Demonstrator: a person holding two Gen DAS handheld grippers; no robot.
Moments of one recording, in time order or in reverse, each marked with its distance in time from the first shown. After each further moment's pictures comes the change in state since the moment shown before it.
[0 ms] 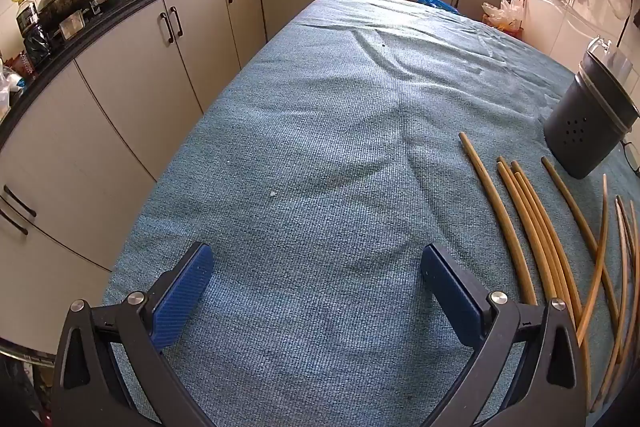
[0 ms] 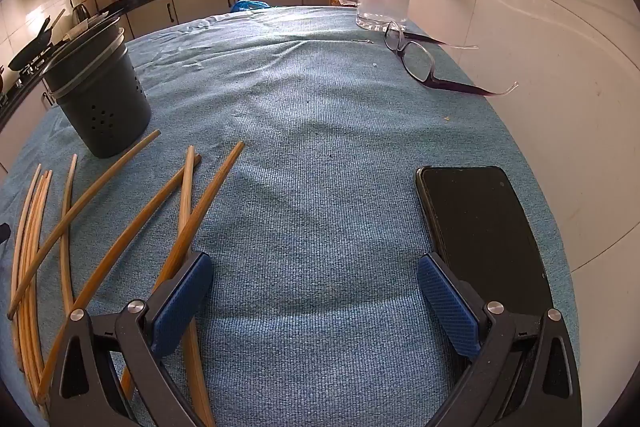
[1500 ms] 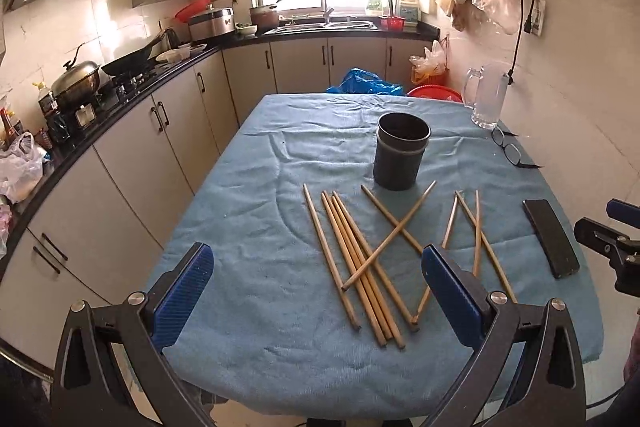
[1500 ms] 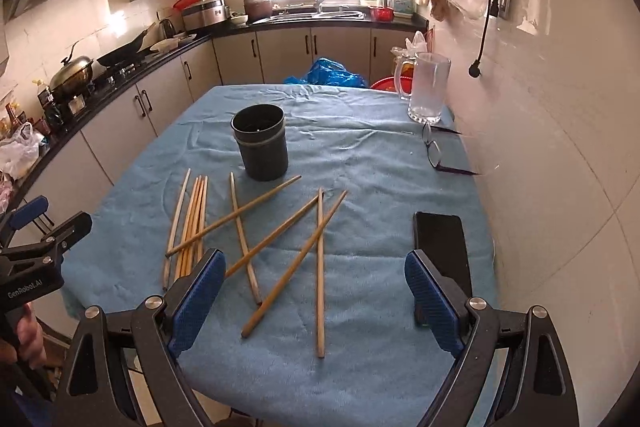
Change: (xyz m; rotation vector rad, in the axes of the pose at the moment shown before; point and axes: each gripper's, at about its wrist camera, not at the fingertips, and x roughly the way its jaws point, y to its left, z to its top) left arm -0.238 -0.101 -0.062 0.146 -0.271 -0.043; right arm -0.212 0.020 -0.018 -0.152 -0.147 0.188
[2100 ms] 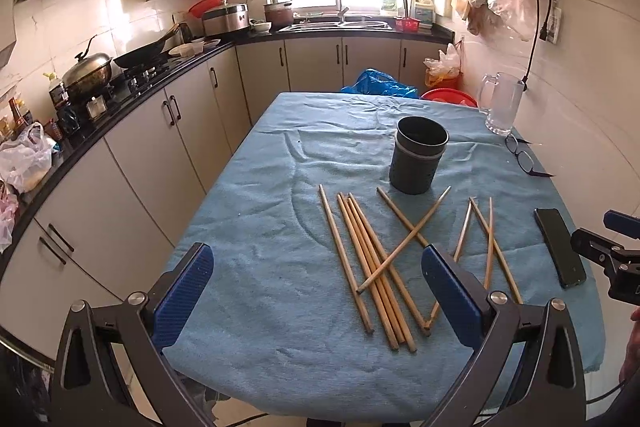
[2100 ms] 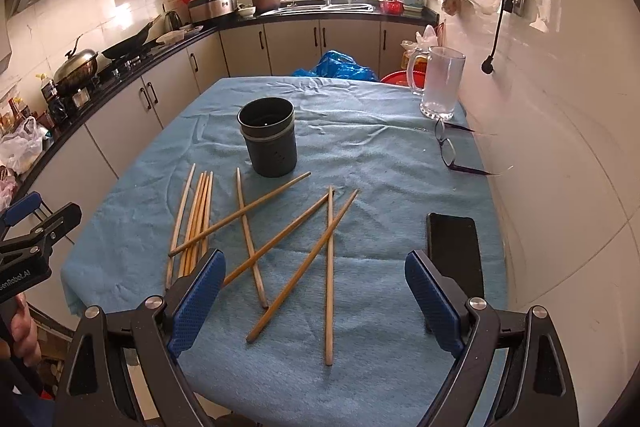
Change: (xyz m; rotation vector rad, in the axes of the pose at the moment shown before) left arm 0.004 0.010 0.003 -0.034 0.008 0.037; right arm 0.018 0.005 0.007 -0.015 0.033 0.031
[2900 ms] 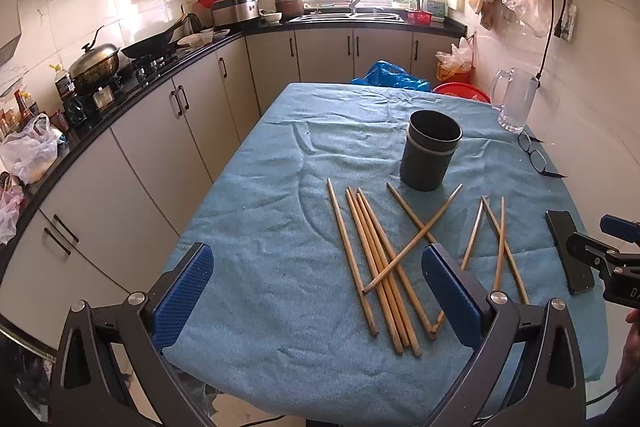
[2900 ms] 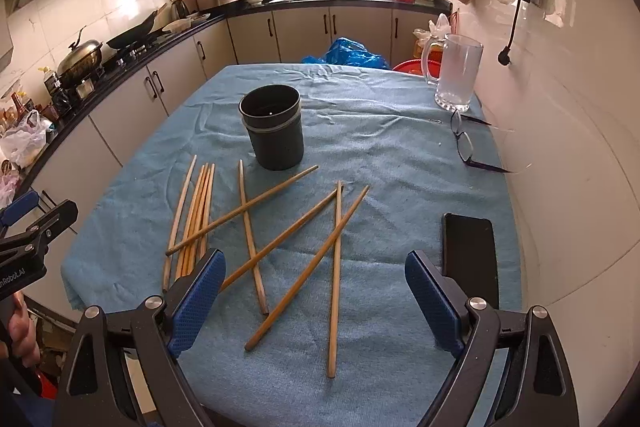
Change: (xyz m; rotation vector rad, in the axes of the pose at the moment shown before) left arm 0.011 -0.001 0.004 -0.024 0.036 0.039; right arm 0.026 -0.004 0.007 -0.012 0.048 0.042
